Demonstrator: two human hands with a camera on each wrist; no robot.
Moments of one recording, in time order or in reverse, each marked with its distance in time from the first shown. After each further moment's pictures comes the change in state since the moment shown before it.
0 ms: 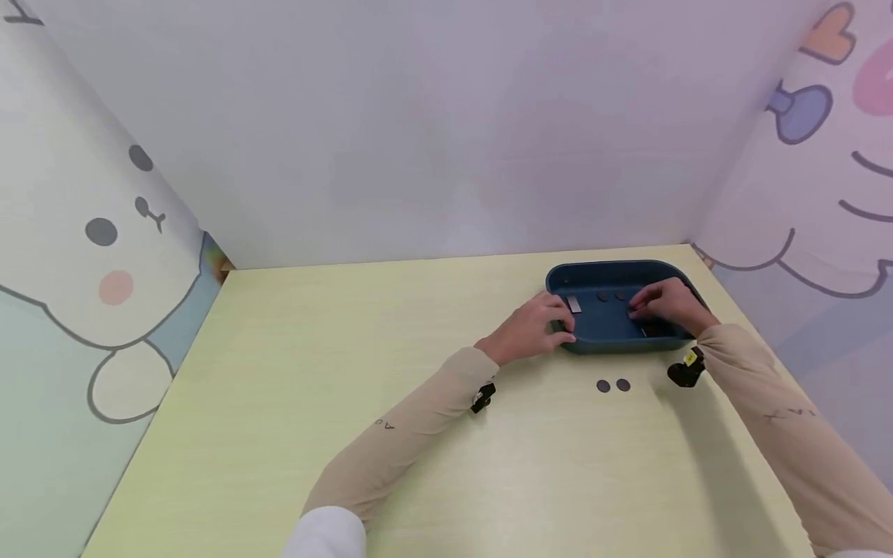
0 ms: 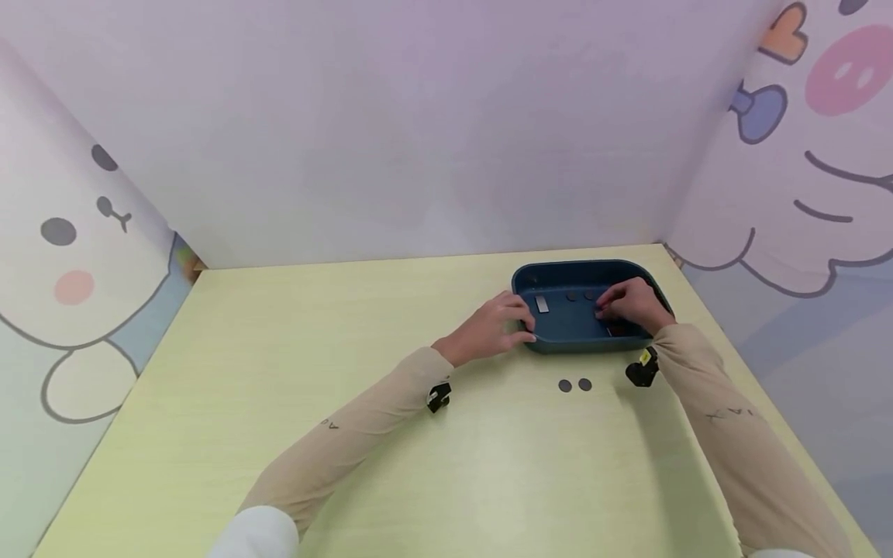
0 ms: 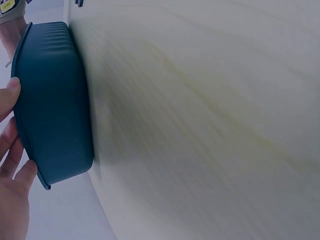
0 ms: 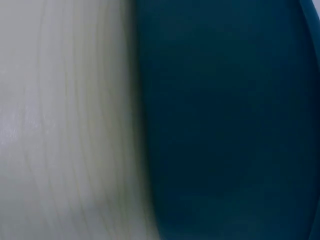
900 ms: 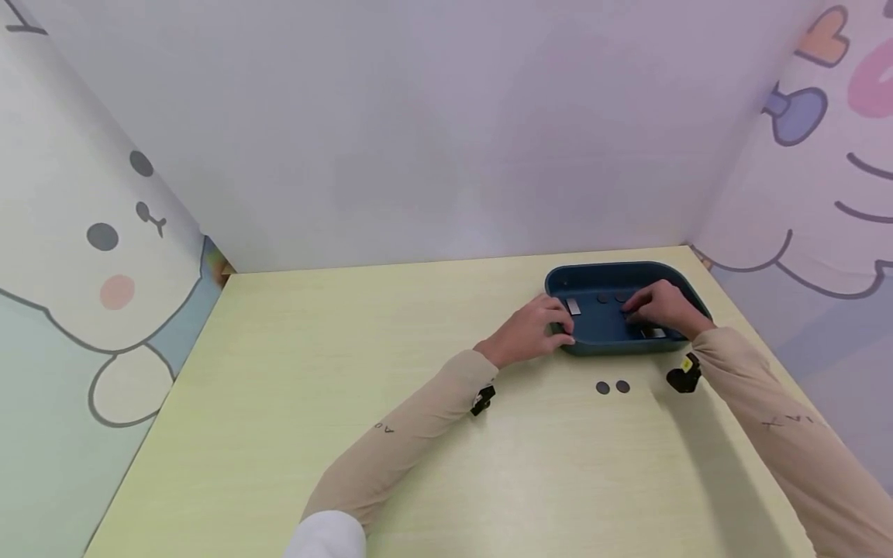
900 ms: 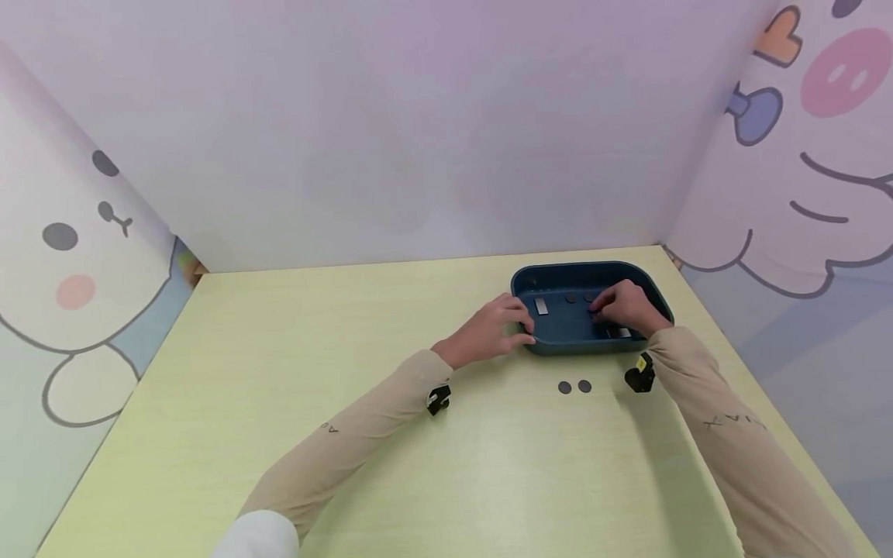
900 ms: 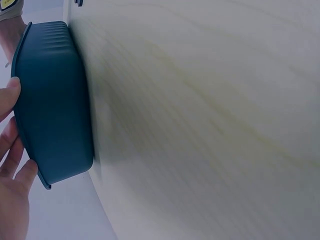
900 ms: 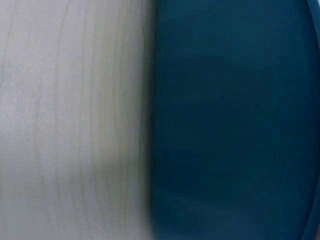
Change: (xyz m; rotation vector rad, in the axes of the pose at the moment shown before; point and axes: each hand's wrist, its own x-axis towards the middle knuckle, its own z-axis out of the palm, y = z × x) left_hand -0.001 0.001 0.000 0.006 0.007 0.007; right_hand 0.001 -0.008 0.006 -0.242 0.012 -0.037
